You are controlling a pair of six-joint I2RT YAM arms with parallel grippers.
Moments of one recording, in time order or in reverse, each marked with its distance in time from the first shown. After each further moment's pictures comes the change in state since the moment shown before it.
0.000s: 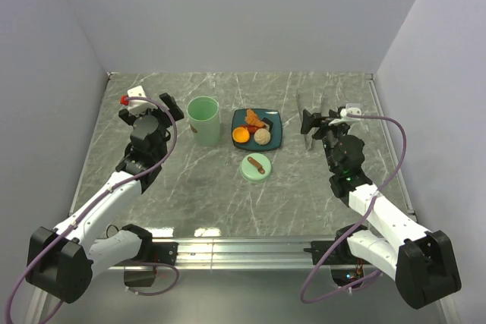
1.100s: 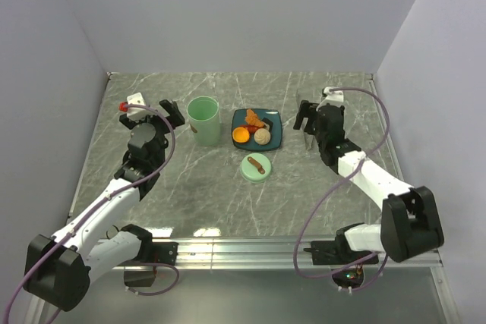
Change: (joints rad) left arm 0.000 -0.060 -0.072 0.037 0.061 -0.019; right arm -0.022 0.288 0.274 -0.414 0.050 0.117
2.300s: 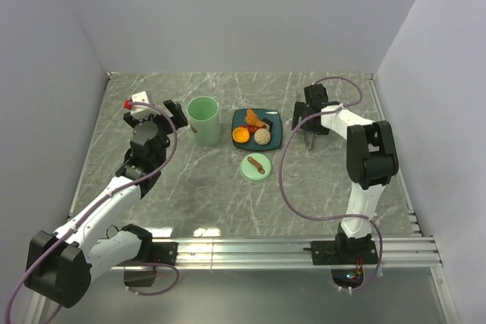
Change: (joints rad) left arm 0.001 0.027 0.008 -0.022 0.050 -0.001; right arm -0.116 0.659 0.564 -0.610 -0.110 0.050
